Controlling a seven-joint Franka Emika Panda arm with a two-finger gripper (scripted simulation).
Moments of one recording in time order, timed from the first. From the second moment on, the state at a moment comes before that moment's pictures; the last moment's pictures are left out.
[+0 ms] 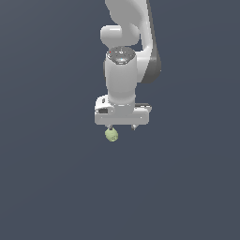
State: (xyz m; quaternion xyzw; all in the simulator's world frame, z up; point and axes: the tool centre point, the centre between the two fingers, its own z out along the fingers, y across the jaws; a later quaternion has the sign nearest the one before) arm 0.015 0.008 0.191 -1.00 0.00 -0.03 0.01
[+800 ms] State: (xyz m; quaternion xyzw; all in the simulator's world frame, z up) arm 0.007 -0.013 0.192 -1.00 0.03 -0.02 0.01
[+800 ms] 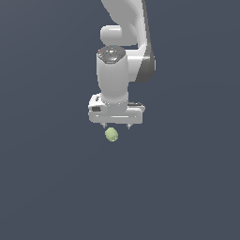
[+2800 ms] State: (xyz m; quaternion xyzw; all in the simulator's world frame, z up) arm -0.050 -0.046 0.090 -0.97 -0.24 0.00 0.00
